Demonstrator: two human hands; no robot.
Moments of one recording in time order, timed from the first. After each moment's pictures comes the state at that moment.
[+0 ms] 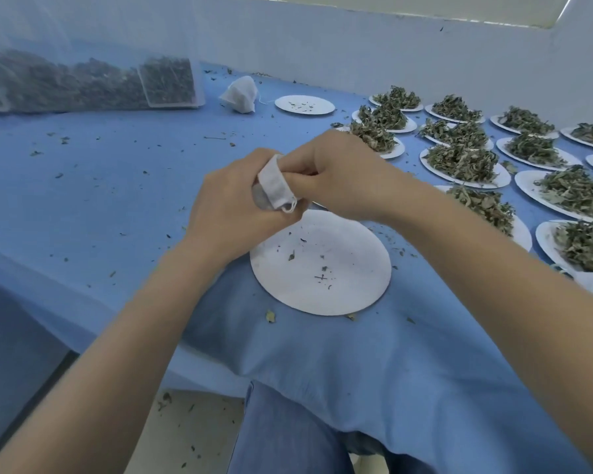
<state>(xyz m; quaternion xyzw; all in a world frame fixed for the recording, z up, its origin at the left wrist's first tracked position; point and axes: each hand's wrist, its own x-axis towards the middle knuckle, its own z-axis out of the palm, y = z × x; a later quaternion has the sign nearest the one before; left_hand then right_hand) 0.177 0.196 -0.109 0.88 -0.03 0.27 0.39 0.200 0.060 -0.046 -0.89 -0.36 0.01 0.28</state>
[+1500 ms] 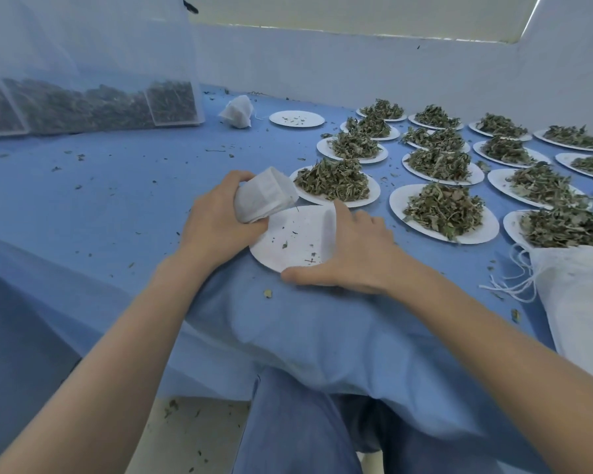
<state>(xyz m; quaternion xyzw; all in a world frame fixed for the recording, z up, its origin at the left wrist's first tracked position) 0.166 0.217 -0.130 0.90 0.01 0.25 0.37 0.160 0.021 -0.114 -0.98 -0.14 0.04 0.14</state>
